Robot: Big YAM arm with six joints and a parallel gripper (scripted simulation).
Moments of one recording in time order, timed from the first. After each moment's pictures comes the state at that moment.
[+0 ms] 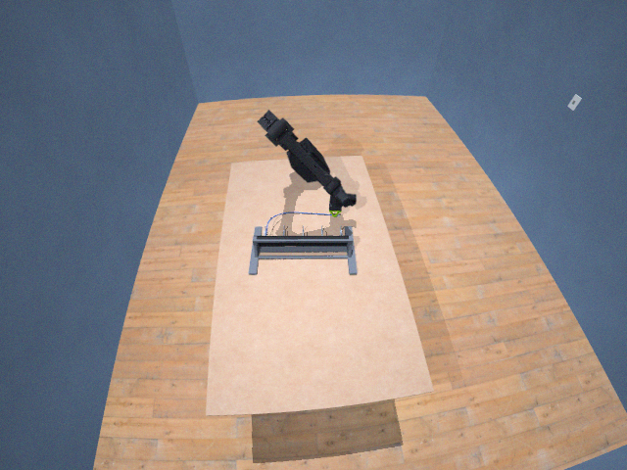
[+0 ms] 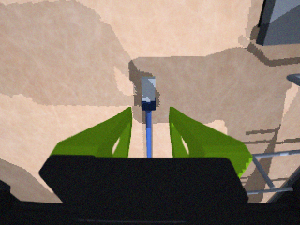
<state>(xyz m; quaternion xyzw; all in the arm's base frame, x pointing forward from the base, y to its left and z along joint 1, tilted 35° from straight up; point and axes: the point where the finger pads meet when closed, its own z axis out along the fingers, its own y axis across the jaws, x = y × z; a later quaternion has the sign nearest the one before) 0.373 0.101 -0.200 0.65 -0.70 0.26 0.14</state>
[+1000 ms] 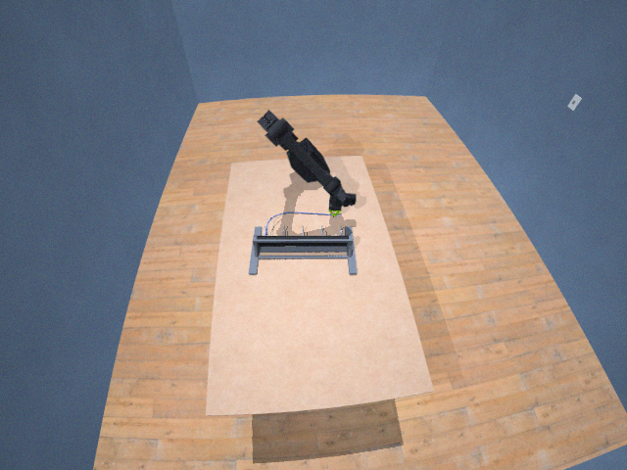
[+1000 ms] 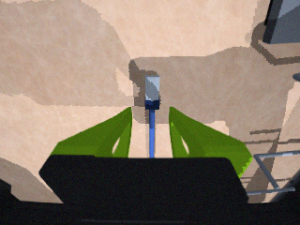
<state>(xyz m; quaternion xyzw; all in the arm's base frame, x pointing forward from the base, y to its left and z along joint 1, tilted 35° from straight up) 0.370 0.099 -0.201 0.65 -0.70 0.26 0.14</state>
